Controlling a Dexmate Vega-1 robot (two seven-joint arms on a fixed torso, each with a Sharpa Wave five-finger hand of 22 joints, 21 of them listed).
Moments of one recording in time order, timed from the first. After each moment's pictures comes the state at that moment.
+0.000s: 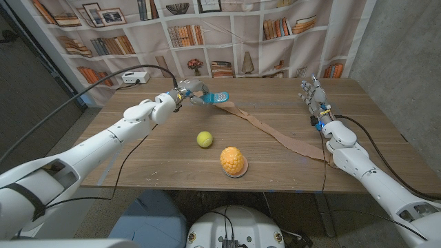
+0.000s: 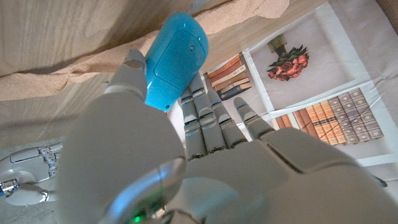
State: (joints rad) left arm 0.51 0.75 0.73 -1.50 0.66 -0.02 0.09; left_hand 1.07 -0.02 0.38 -0.18 0.20 0.81 0.02 0.33 0.23 0.85 -0.04 0.45 0.31 0.42 -0.17 0.35 0.32 0.21 0.05 0.23 0.18; right arm -0.82 -0.55 -0.31 -1.22 0.64 0.39 0.04; right_hand 0.06 -0.01 0.22 -0.06 0.19 0.07 0.02 0.19 0.18 0.06 0.05 0.20 0.19 -0.12 0.01 0.20 0.20 0.05 0.11 0.18 0.17
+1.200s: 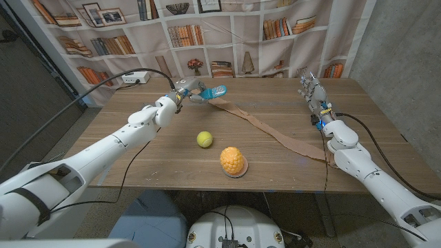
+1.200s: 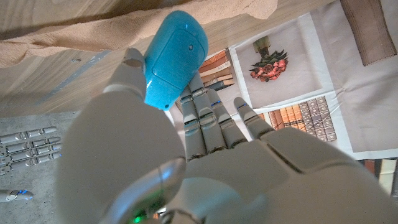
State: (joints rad) left arm 0.54 0.72 0.73 -1.51 0.60 0.09 0.18; left_hand 1.08 -0.02 0.36 -0.17 0.20 0.82 0.02 0.34 0.22 0.86 -0.04 0.47 0.31 0.43 -0.17 0.34 0.33 0.21 0.05 0.23 0.18; right arm -0.86 -0.58 -0.31 -1.29 0.61 0.42 0.04; right_hand 0.13 0.02 0.26 -0.10 0.19 0.09 0.02 0.20 0.18 0.06 0.05 0.20 0.19 -0.13 0.00 0.20 0.20 0.04 0.11 0.18 0.17
